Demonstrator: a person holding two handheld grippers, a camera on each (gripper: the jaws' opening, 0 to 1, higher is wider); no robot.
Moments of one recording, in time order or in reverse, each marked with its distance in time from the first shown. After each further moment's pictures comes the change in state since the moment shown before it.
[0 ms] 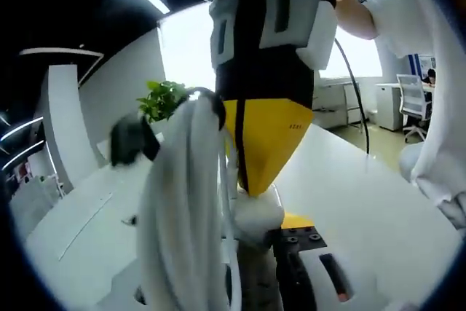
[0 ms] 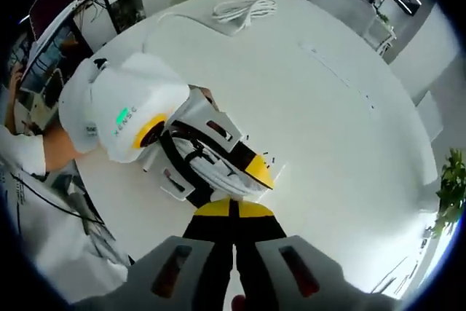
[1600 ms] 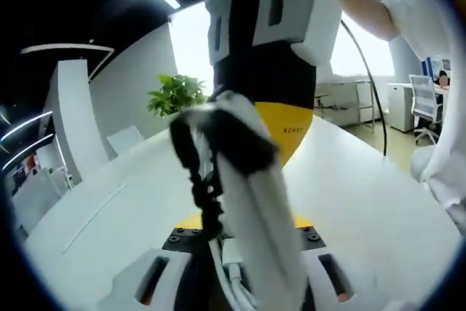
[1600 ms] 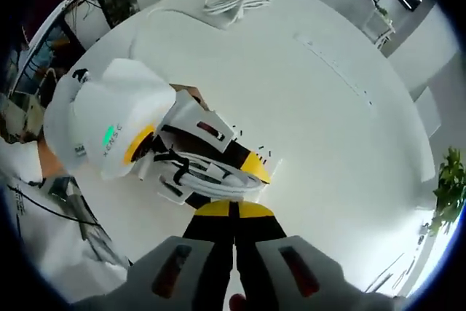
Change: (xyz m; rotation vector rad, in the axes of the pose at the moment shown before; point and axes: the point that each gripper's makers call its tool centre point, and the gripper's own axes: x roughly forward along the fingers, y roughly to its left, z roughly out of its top) left arm 0.000 0.016 -0.004 -0.035 0.021 0.074; right arm 0.006 -0.011 0.008 0.019 0.038 -0.019
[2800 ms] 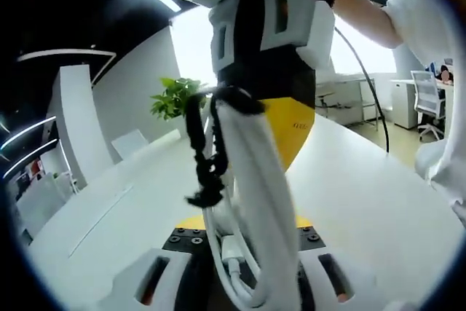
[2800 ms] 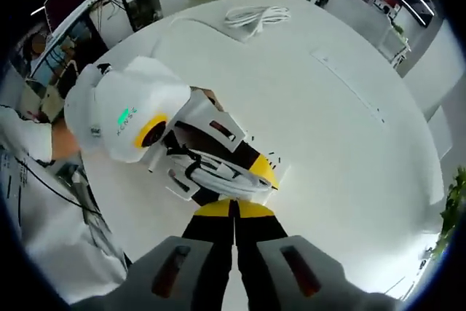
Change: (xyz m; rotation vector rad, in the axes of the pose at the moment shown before) left arm 0.002 0.001 0.003 0.031 -0.012 0.025; right arm -0.001 0.004 -0.003 -0.095 -0.081 0.104
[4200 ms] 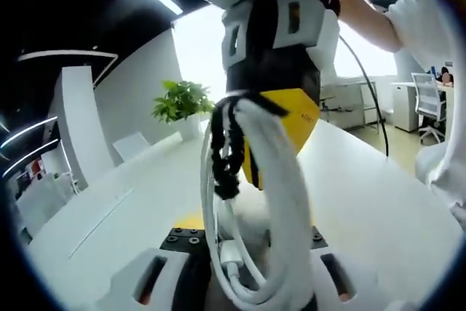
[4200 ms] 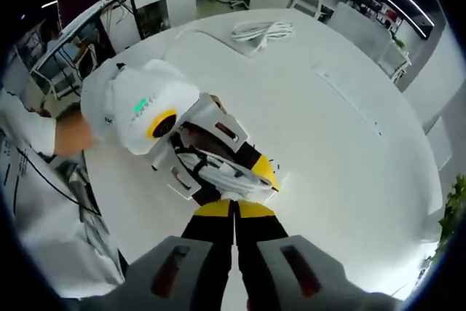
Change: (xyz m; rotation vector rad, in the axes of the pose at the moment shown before) left arm -0.003 0.003 0.005 -0.012 -0.025 0.005; right arm -0.009 -0.002 0.002 -0.038 -0.092 -0.004
